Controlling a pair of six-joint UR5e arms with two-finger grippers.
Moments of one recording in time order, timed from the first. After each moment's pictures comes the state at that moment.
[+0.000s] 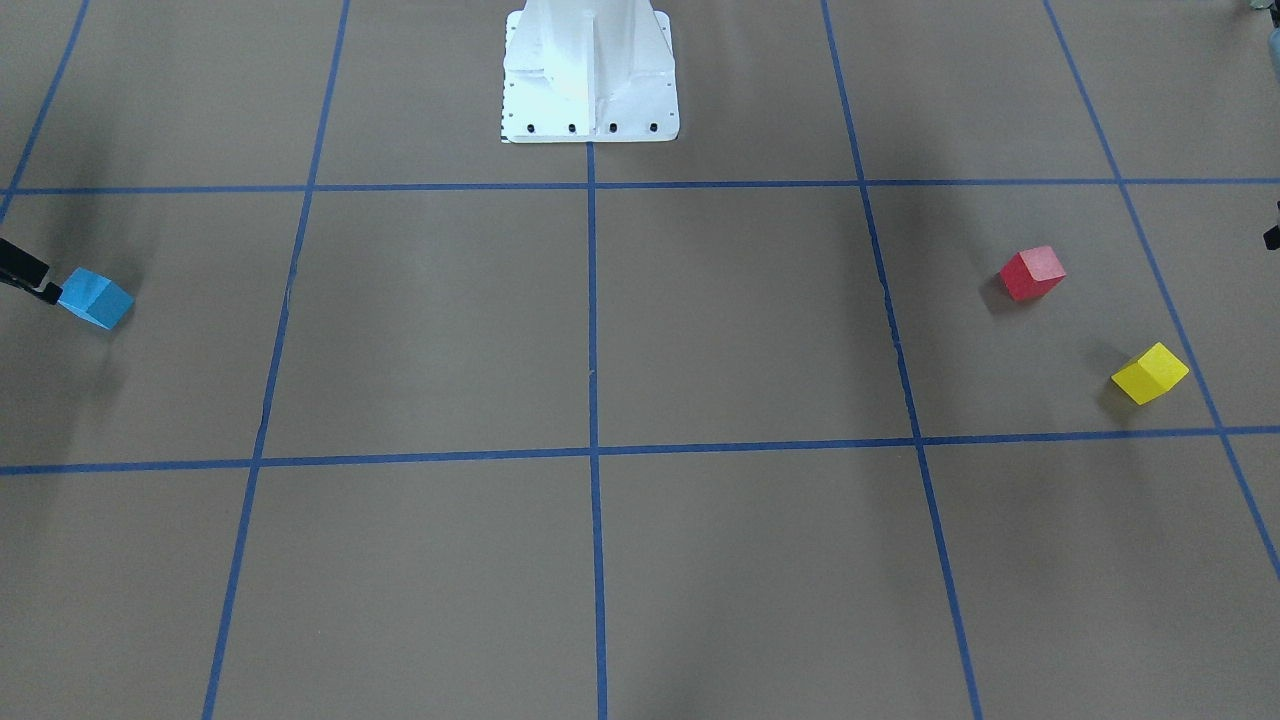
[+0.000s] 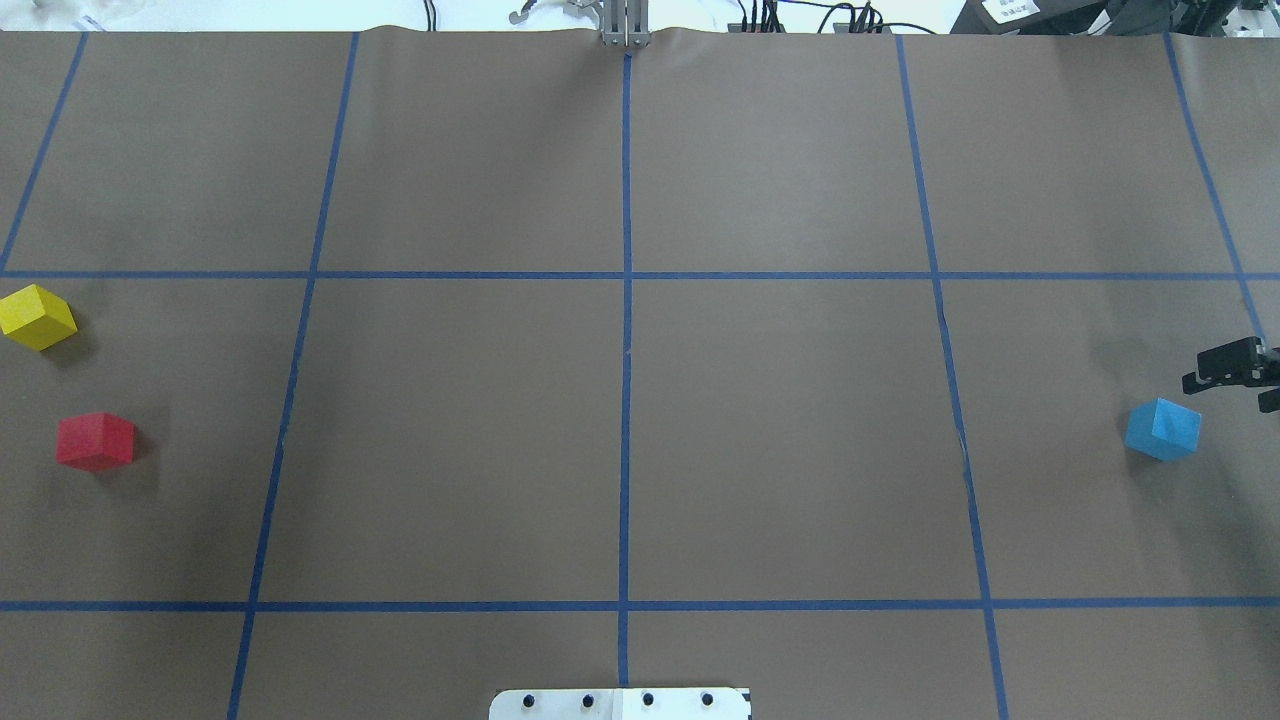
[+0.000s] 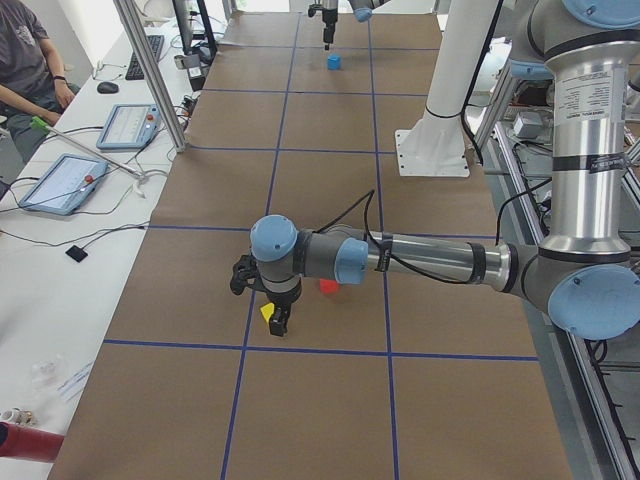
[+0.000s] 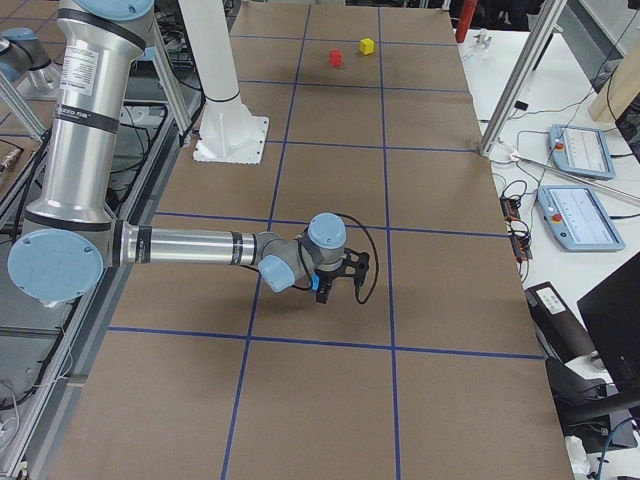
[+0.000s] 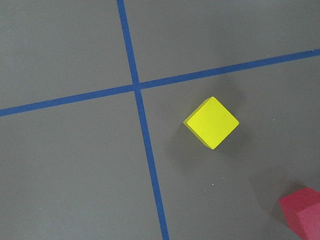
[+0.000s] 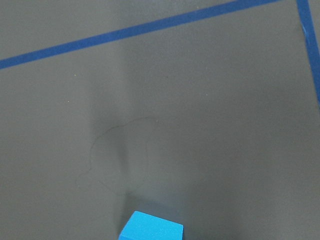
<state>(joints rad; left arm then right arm) -1.49 -1.50 -1.73 -1.59 -2.37 0.06 1.10 -1.79 1.69 -0.94 2.31 0.91</state>
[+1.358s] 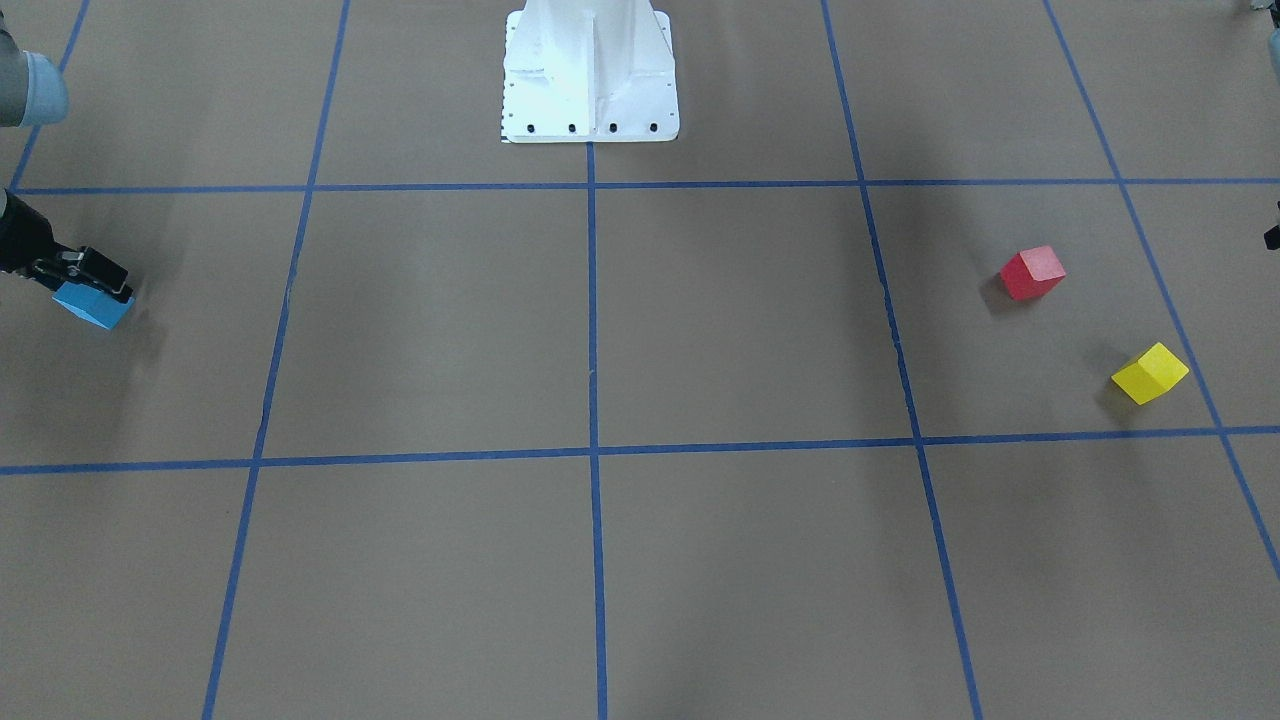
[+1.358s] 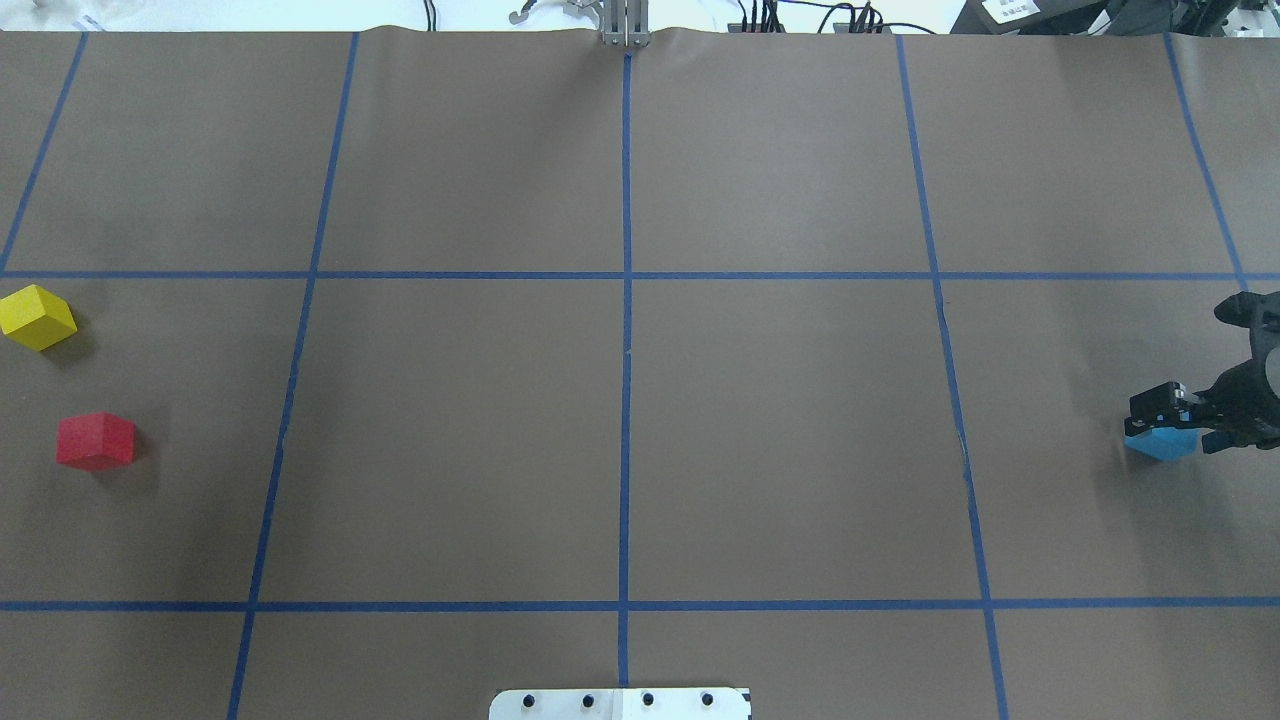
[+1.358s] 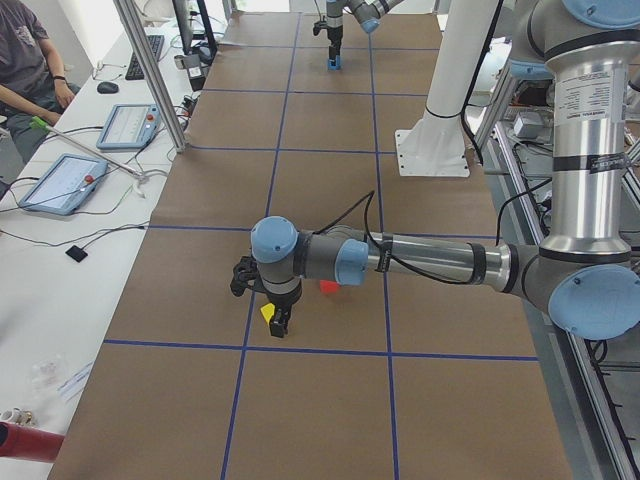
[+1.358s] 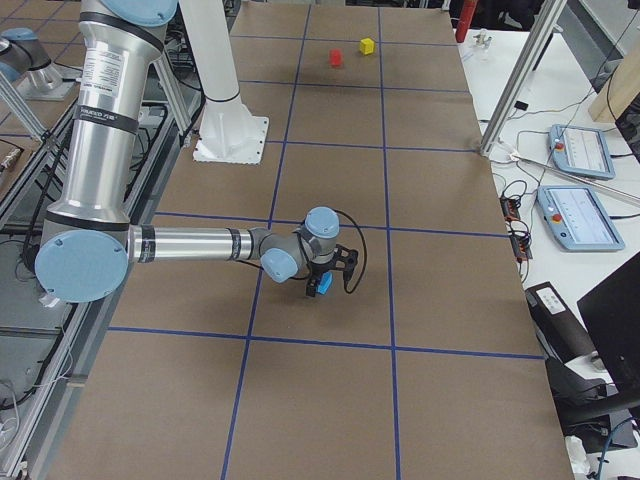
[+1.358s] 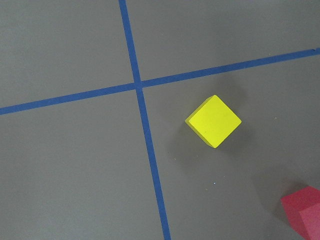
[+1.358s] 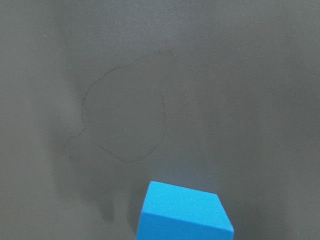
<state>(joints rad) -1.49 -1.50 -1.73 -1.59 -2.37 0.06 0.93 -1.78 1.67 -0.94 2.21 1.04</state>
